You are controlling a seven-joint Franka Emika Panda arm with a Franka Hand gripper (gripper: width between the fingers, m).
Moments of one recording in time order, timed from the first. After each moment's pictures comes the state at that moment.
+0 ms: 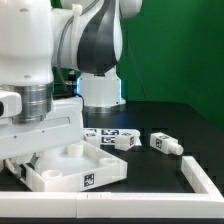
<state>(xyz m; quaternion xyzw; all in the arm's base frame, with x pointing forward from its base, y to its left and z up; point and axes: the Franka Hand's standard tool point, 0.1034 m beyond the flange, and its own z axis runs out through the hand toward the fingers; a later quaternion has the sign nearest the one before) 0.590 -0.147 0.024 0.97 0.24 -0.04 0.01</state>
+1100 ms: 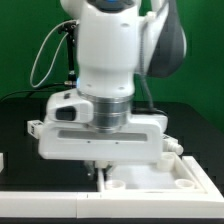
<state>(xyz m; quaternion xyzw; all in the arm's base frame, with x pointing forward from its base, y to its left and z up) 0.586 -0.022 0.011 1.00 0.00 -0.06 0.03</state>
